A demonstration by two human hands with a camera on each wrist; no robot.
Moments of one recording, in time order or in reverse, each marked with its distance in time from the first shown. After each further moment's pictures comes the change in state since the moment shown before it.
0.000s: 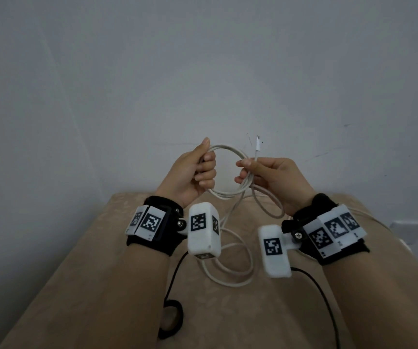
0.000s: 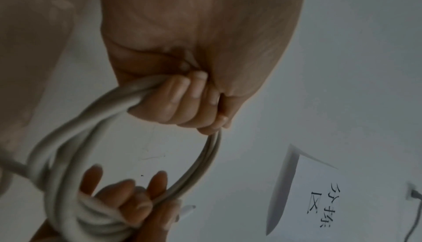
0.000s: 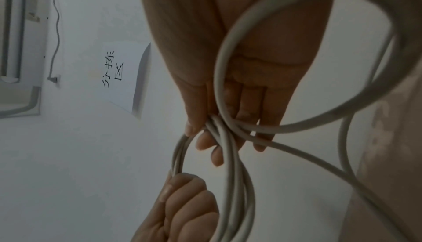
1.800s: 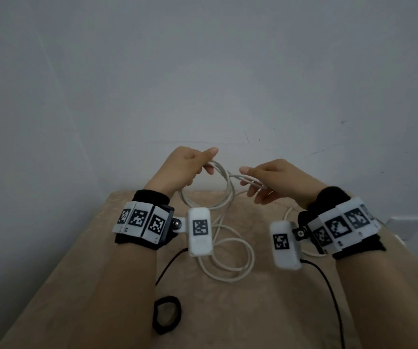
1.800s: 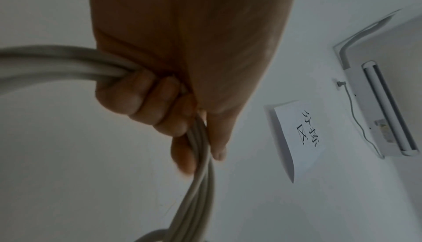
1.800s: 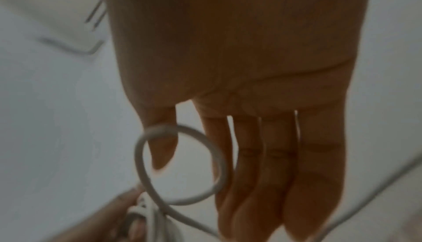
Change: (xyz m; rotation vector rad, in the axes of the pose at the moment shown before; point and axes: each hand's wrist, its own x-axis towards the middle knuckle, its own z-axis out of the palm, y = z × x) left_hand -0.010 0.011 -0.003 0.957 0.215 0.217; right_hand -0.008 -0.023 -0.012 -0.726 -0.133 0.224
